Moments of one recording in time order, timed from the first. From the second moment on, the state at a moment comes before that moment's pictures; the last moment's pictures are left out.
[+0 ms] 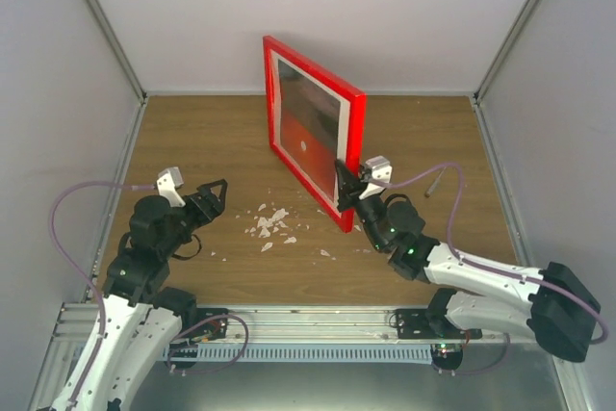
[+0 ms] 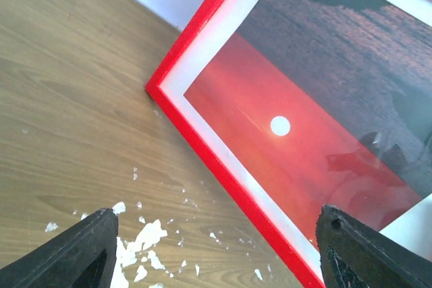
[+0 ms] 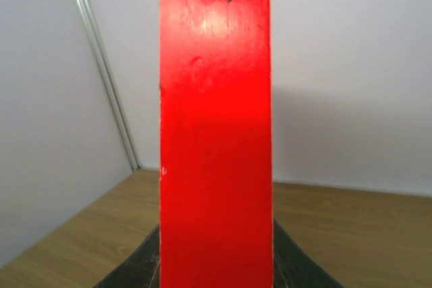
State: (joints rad) left arm -0.26 0.47 0.66 -0.51 0.09 -0.79; right arm 0.97 1.08 0.51 0.75 0.49 0.07
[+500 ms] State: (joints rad) left arm -0.26 0.54 0.64 -0.51 0.11 -0.80; right arm 0.75 0.90 0.36 0.61 0.22 0.61
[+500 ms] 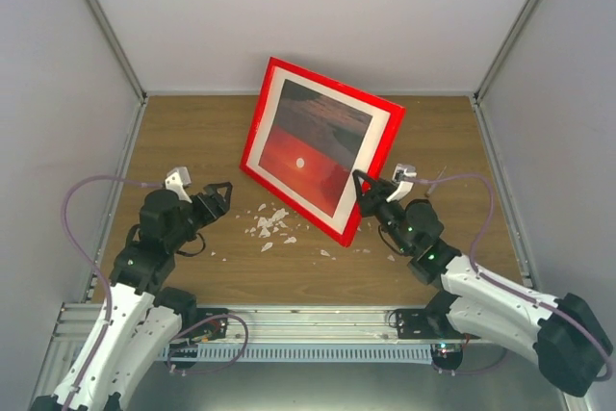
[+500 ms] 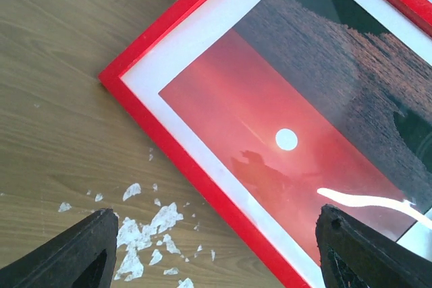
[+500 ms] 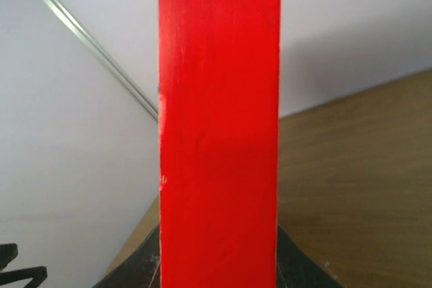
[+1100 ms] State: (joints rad) left arm -0.26 0.70 0.59 -0.49 0.12 -0.77; right arm 0.46 0.96 0.26 0.61 -0.19 0.90
